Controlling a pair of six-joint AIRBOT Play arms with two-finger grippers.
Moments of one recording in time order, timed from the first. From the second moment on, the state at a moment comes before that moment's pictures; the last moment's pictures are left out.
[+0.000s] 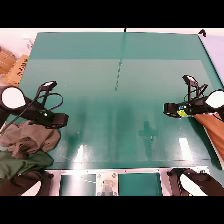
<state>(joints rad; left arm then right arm) -0.23 -0.91 0.90 1.30 -1.41 -1.67 -0.03 -0.94 0.80 -1.32 1.13 1.61</state>
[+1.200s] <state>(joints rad) 0.04 -0.93 0.60 1.87 -1.28 -1.75 -0.03 -0.94 0.80 -1.32 1.13 1.61</state>
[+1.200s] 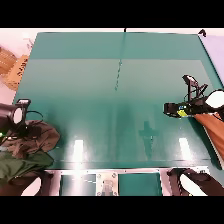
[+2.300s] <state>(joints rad) -0.60 -1.09 1.26 1.19 -0.92 -1.46 -0.03 -0.94 0.80 -1.30 1.08 1.61</state>
